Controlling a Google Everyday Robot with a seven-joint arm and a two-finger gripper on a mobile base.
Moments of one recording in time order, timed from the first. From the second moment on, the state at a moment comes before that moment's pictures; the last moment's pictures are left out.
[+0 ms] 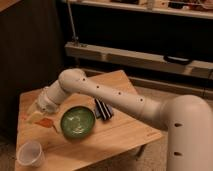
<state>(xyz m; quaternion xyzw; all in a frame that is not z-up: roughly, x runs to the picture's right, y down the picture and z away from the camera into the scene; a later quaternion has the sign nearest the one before) -0.349 0.116 0.579 0.54 -0.42 -0.72 0.07</state>
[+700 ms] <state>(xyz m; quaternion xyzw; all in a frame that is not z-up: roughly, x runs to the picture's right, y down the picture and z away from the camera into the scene) -0.378 0.115 0.495 0.64 -0.42 -0.65 -0.01</state>
